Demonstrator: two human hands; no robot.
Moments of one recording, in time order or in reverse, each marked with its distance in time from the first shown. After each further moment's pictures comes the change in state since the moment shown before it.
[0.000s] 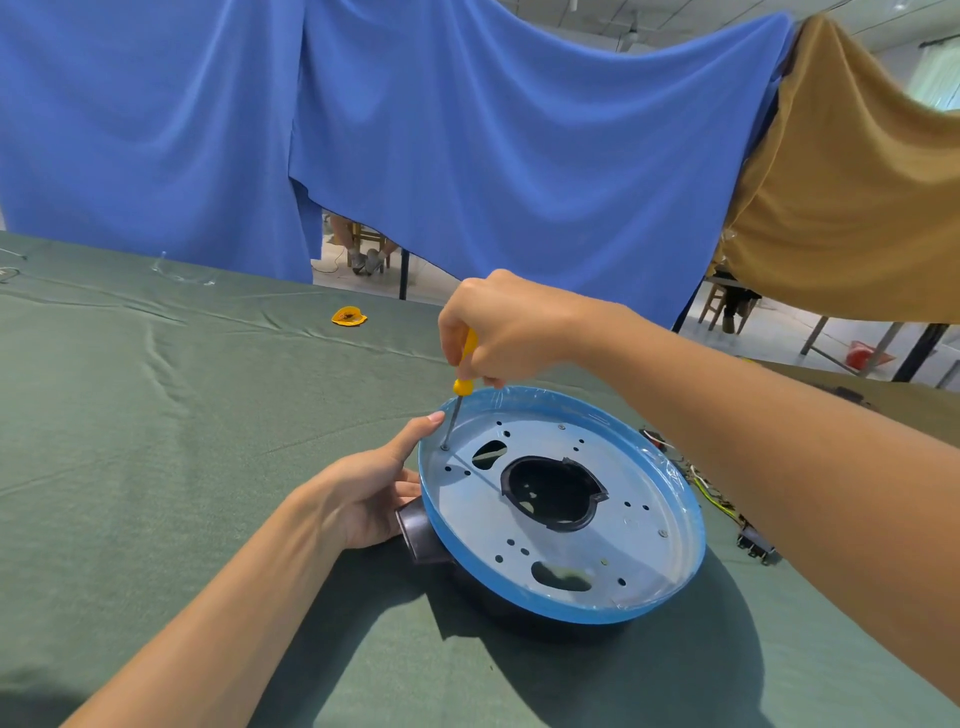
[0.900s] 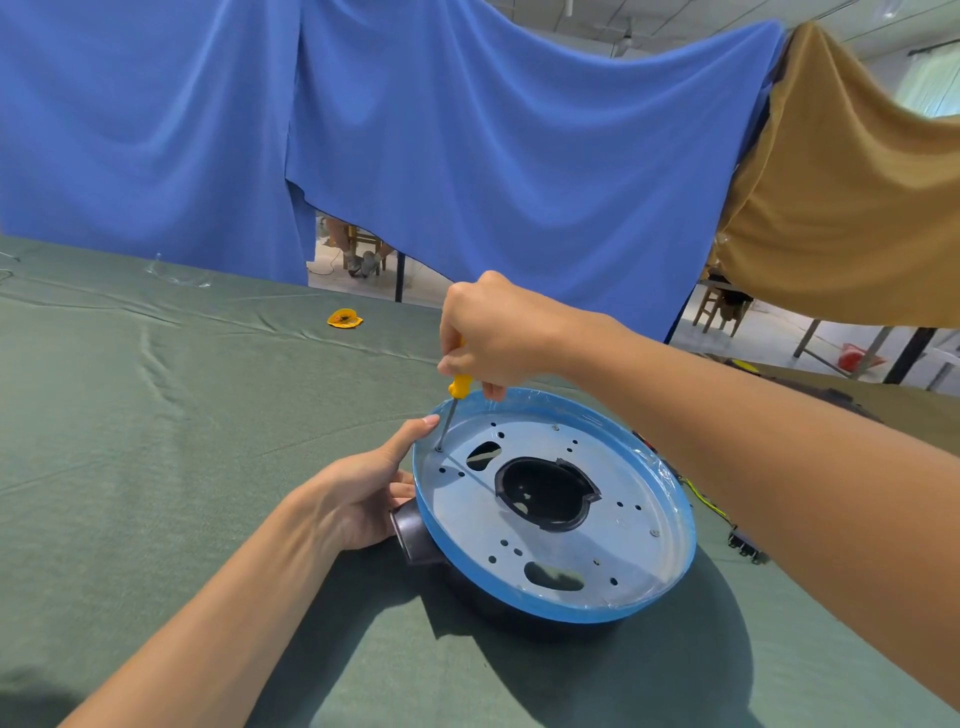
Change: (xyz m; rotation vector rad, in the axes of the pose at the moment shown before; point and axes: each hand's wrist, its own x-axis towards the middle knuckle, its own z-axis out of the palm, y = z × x) left_hand 0.001 -0.001 0.002 -0.032 0.025 0.011; right_hand -0.002 -0.006 0.003 0.055 0.037 0.045
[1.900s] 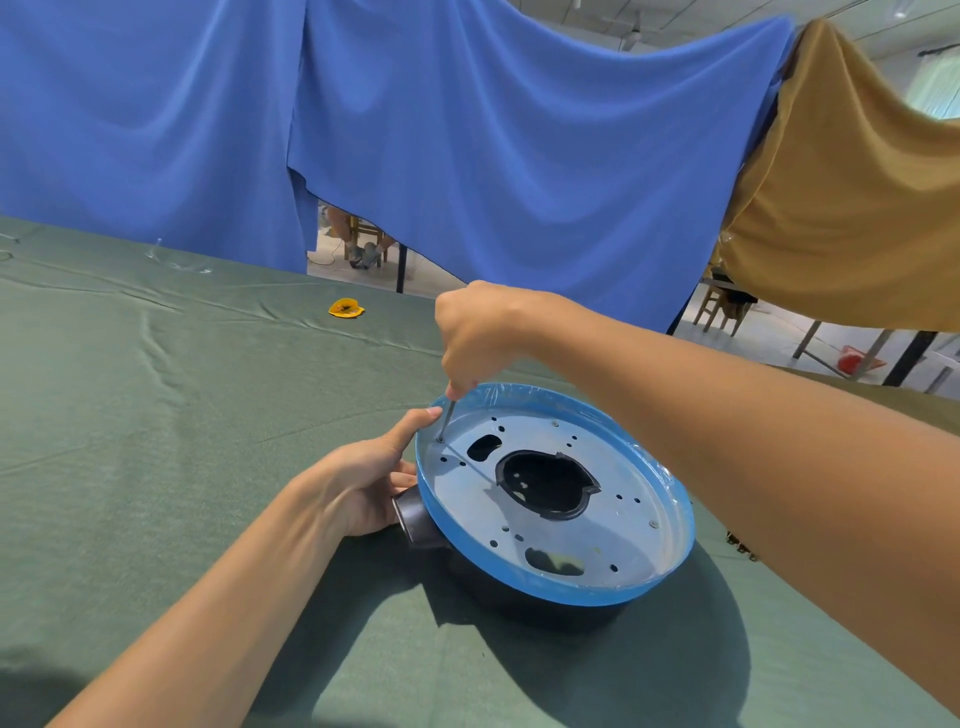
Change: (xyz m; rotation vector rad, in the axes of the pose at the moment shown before) left_hand 0.009 0.000 -0.003 0.037 -0.026 -0.003; right_hand 0.020 -0.015 0.002 -0.362 -0.215 0.055
